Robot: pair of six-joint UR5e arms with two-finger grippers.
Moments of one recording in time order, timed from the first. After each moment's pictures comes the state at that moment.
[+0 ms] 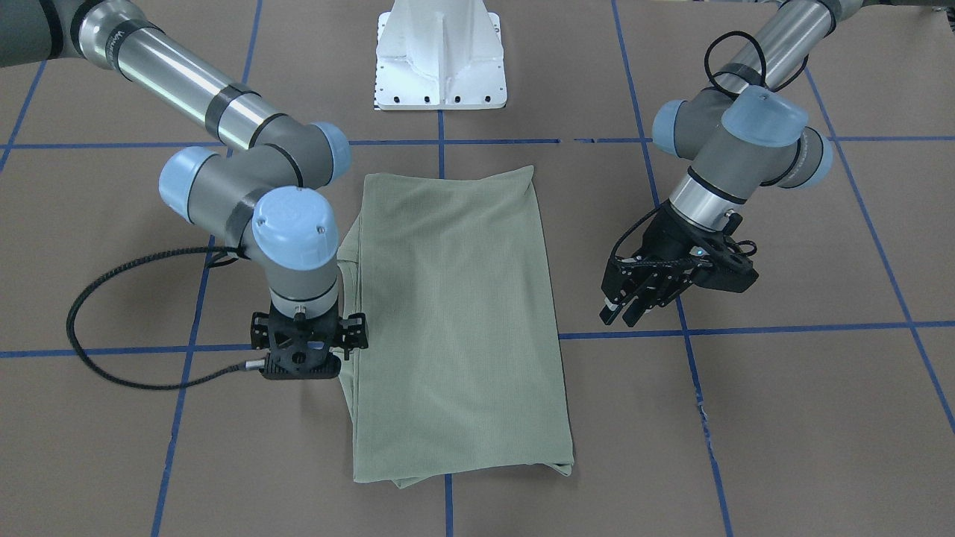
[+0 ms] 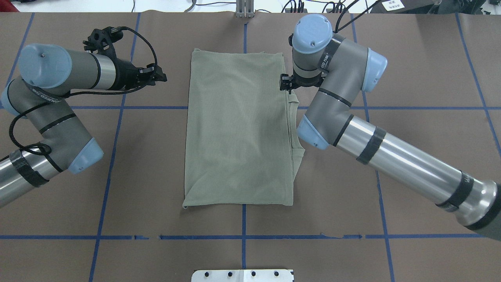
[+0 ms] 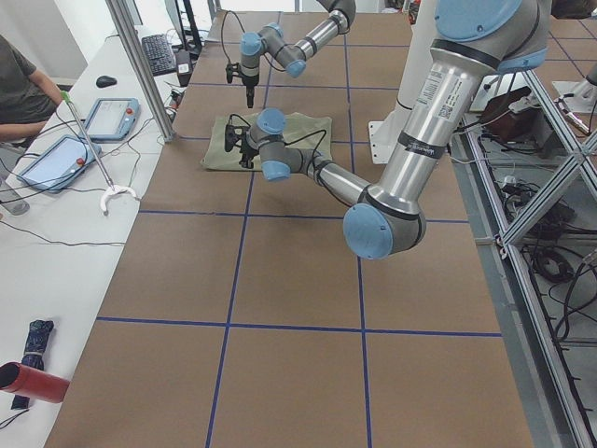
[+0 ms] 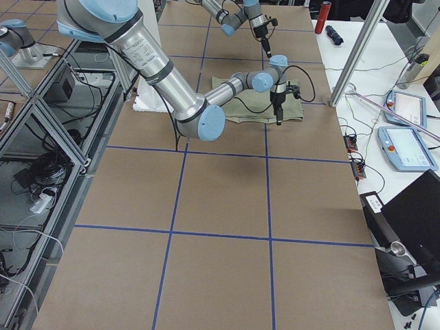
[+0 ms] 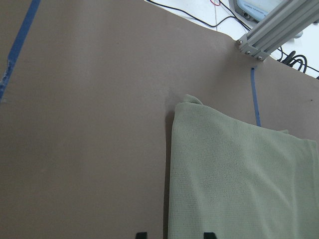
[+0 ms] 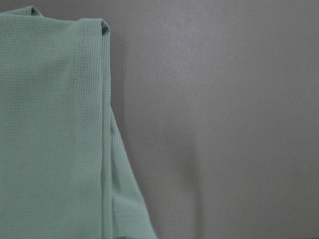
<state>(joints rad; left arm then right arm) -0.81 -2.01 -1.53 -2.43 -1.87 -1.36 0.72 -0.82 1.39 -1.51 1.83 1.09</state>
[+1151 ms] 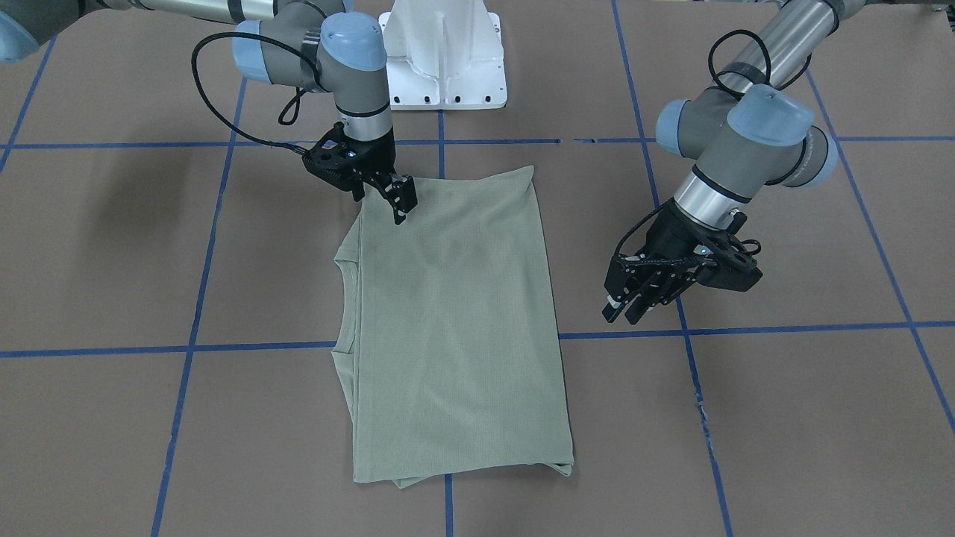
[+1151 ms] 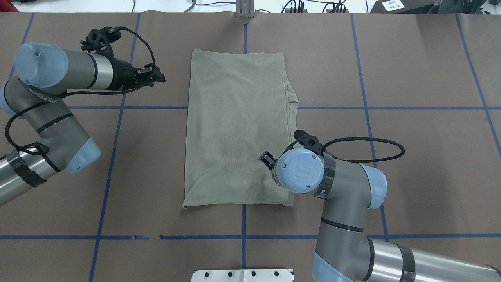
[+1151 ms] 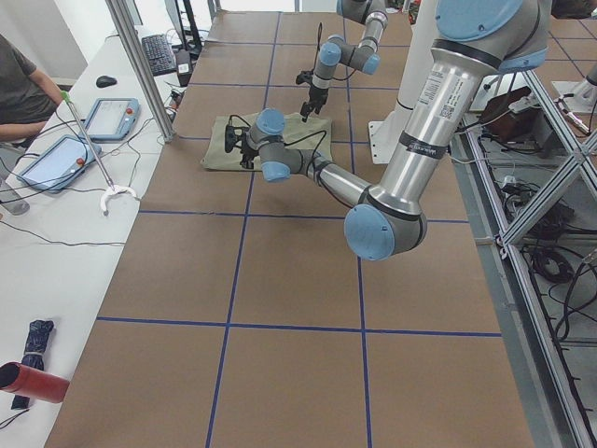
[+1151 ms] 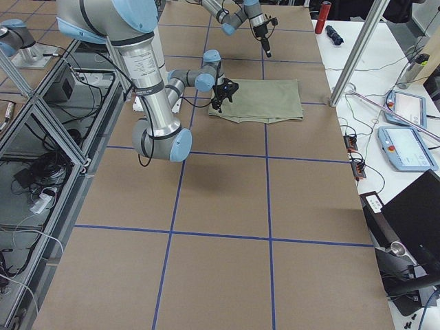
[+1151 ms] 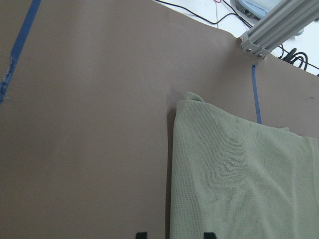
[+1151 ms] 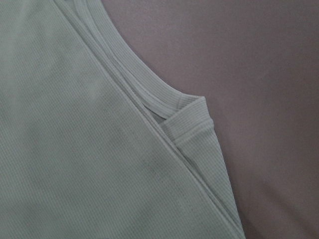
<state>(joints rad) -0.82 -2.00 -1.53 -2.43 -1.88 -1.36 0.34 -1.04 1.77 -1.52 1.58 2.00</state>
